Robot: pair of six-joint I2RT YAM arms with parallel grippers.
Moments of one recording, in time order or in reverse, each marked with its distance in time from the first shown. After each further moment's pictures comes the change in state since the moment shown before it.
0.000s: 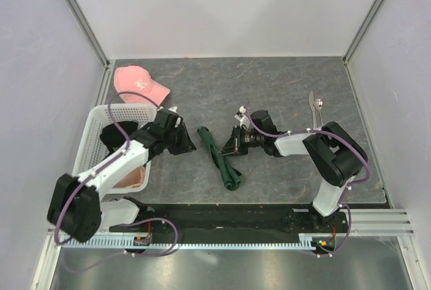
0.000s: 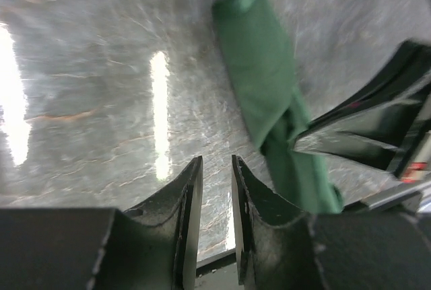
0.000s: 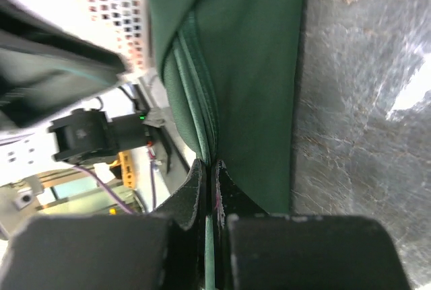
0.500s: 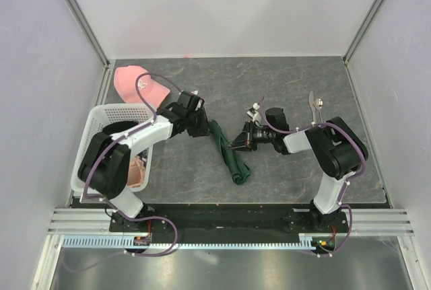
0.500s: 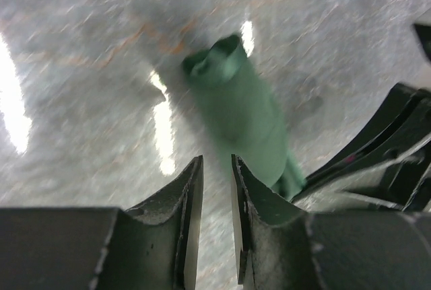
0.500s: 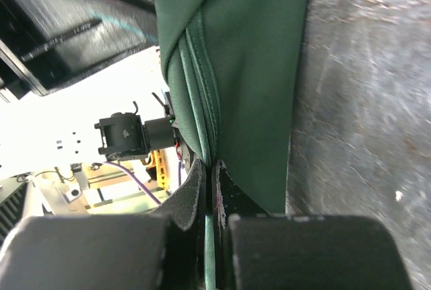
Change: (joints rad) left arm -0.076 0.427 0.285 0.111 0.003 -0.001; right arm -0.169 0.047 -0.051 0.177 -0.186 0.080
